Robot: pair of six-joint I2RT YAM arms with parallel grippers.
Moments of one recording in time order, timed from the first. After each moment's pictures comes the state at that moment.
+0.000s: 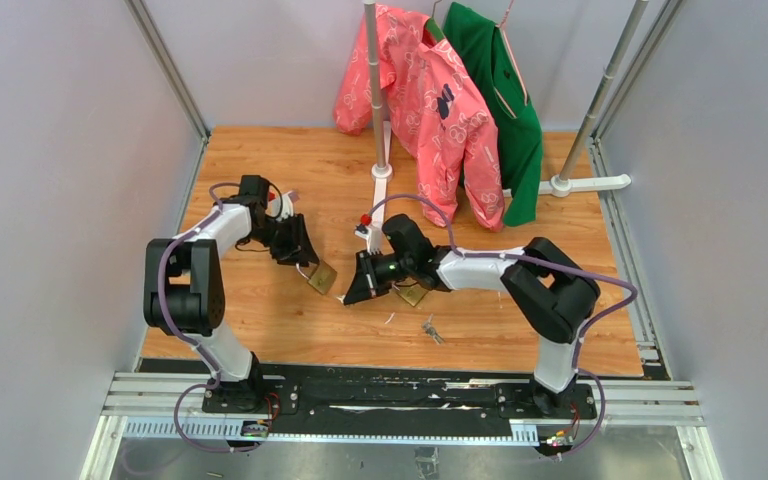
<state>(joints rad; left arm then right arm) 0.00 1.67 1.04 -0.66 0.60 -0.17 0.86 1.81 0.98 0.25 -0.70 0.64</state>
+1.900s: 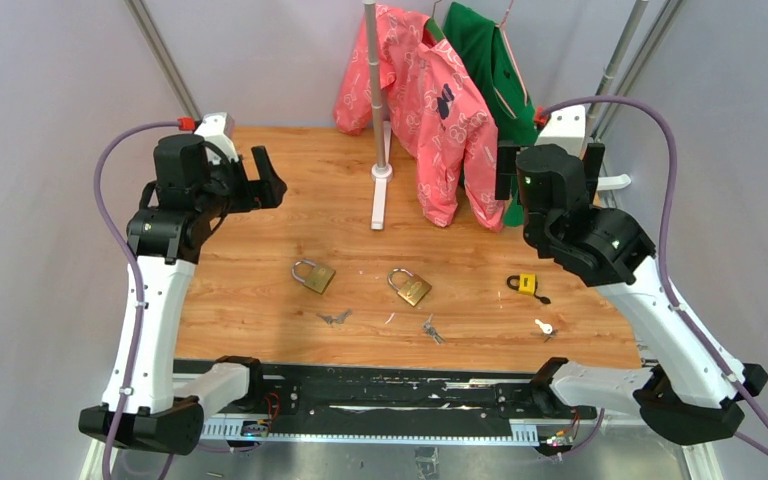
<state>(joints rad) -0.07 1.08 1.44 -0.83 0.14 -0.21 0.79 1.13 1.62 -0.84 0.96 0.15</state>
